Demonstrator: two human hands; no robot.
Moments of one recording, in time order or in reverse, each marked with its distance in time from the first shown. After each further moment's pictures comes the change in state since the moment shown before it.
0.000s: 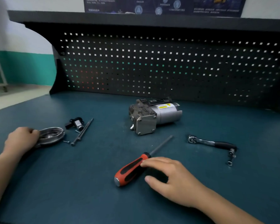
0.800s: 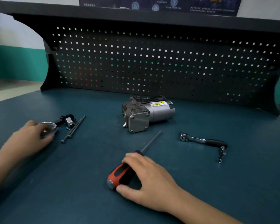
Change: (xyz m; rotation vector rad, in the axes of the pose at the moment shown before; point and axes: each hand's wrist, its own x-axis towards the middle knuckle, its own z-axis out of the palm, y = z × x) left_hand -0.045 0.027 0.004 0.212 0.022 0.529; right_hand 0.006 -0.021 0.019 -0.203 -0.103 0.034
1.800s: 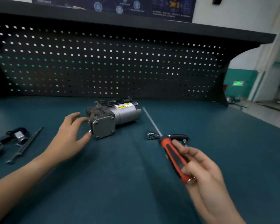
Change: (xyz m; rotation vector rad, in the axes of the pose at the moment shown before) left_hand -0.013 0.202 0.016 -0.473 -0.093 0.374; right_hand -0.095 0.032 -0.068 1.320 0.939 0.484
